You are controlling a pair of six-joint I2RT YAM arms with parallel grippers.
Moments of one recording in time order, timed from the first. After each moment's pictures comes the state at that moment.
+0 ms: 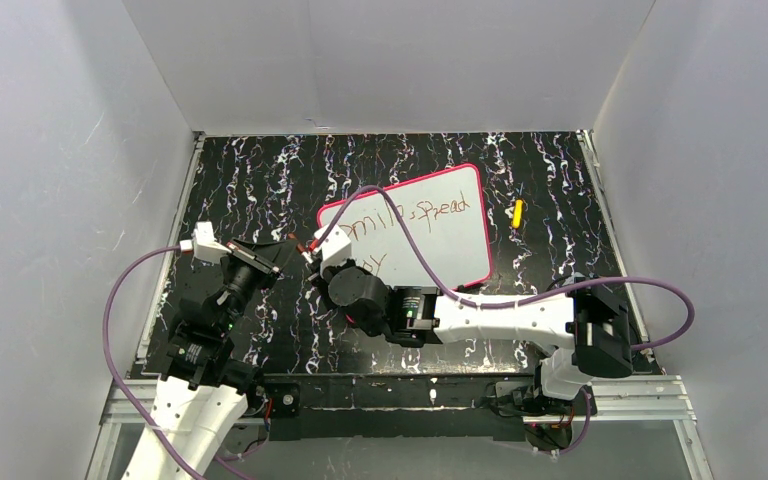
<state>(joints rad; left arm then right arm) -0.30 0.39 0.58 -0.32 0.07 -1.12 1.42 1.61 1.25 0.05 0.63 0.25</state>
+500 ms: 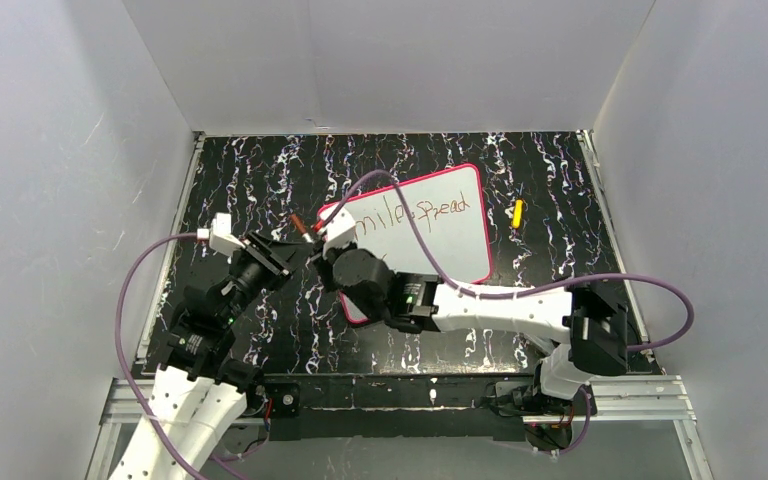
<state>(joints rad) -0.31 0.46 0.63 -0.35 0.15 -1.08 1.37 1.62 1.28 0.10 0.59 0.25</state>
